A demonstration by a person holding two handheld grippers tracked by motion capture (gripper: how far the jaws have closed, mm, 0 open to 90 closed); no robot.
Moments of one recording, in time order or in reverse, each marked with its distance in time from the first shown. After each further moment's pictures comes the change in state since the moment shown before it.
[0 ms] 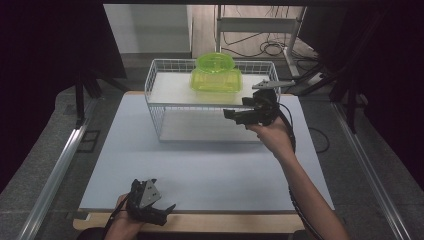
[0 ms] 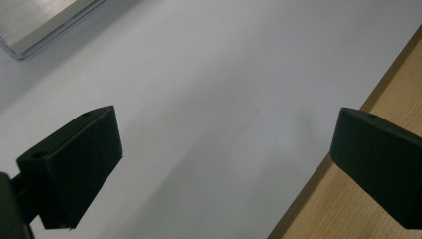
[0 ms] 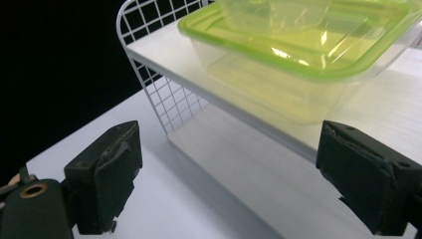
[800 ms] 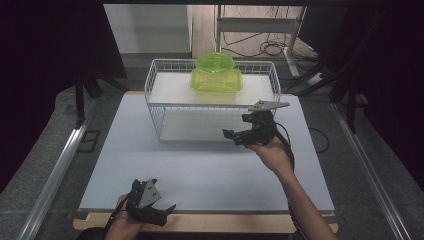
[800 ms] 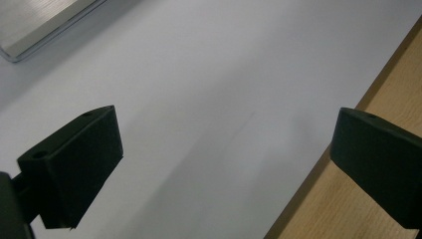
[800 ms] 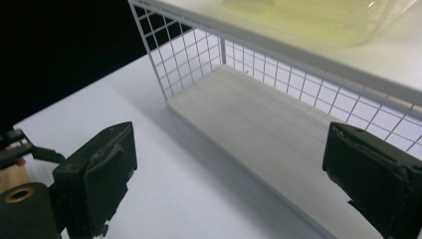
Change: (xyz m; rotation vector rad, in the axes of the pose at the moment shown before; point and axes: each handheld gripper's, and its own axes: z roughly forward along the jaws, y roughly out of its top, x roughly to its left) left arm -0.001 0.000 -0.001 -0.011 -0.016 -0.005; right arm 0.011 -0.046 0.005 0.045 -0.010 -0.052
